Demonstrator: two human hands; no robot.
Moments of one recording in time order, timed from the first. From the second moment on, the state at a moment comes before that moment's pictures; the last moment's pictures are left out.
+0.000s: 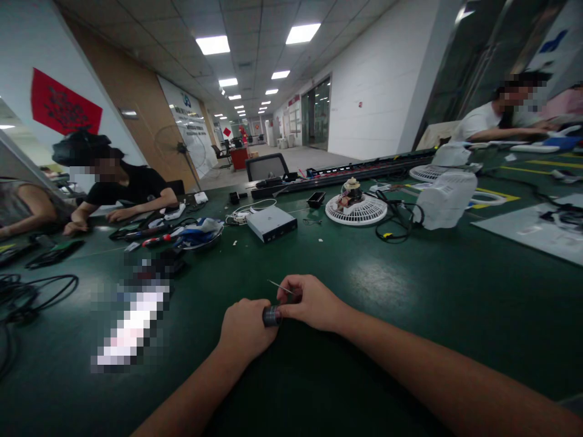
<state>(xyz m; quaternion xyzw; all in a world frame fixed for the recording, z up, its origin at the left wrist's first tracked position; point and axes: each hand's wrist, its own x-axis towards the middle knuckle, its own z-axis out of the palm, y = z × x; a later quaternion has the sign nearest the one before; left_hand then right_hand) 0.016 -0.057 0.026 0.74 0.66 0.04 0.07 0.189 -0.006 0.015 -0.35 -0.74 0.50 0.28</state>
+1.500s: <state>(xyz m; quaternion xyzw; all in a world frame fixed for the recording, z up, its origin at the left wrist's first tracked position) -0.007 -0.047 0.027 0.79 0.60 0.16 0.04 0.205 -0.004 0.033 -0.35 -0.88 0.18 0.26</state>
